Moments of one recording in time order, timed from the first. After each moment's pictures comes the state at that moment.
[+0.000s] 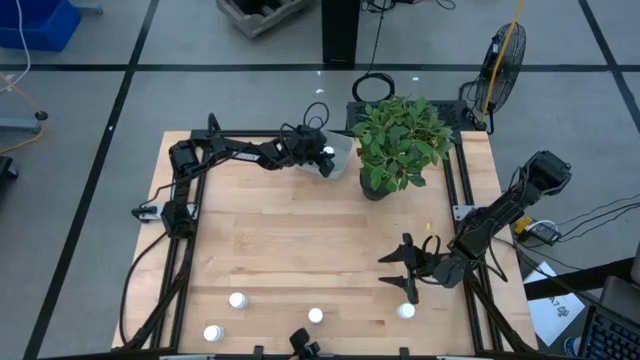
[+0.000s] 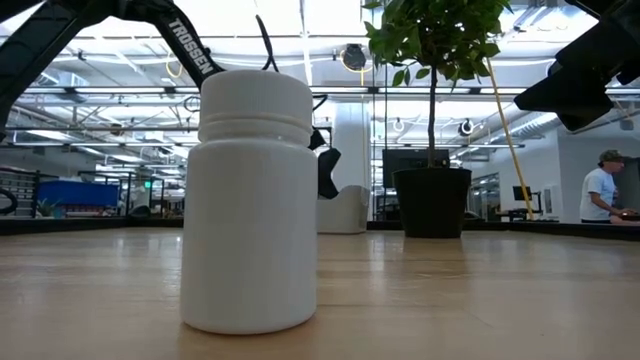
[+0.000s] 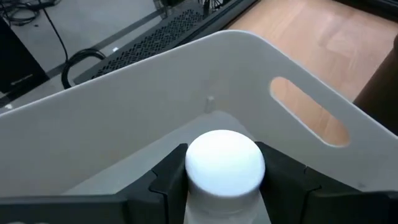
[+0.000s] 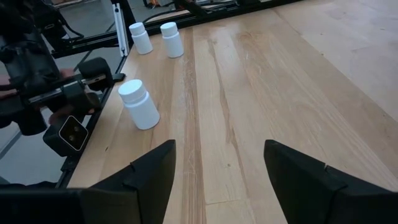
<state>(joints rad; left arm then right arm) 0.51 2.03 1.17 0.29 0.00 -0.13 0.76 1.23 0.39 0.37 0.66 0.56</state>
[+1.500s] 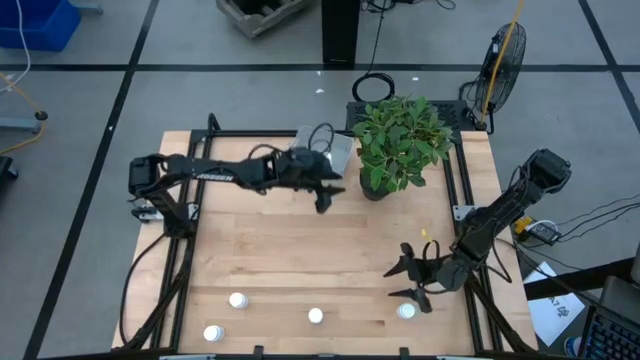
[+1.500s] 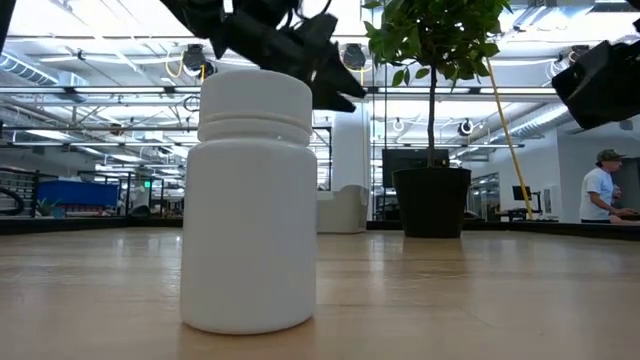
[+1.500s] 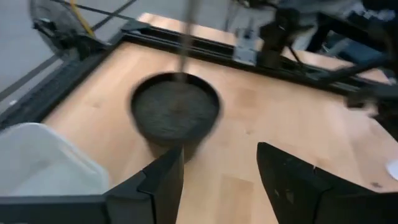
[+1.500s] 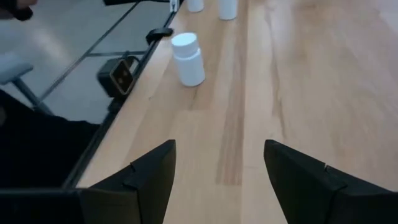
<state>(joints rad) 0.19 1.68 1.17 0.06 0.08 -0.13 0.80 1.21 0.39 0.31 0.47 0.47</state>
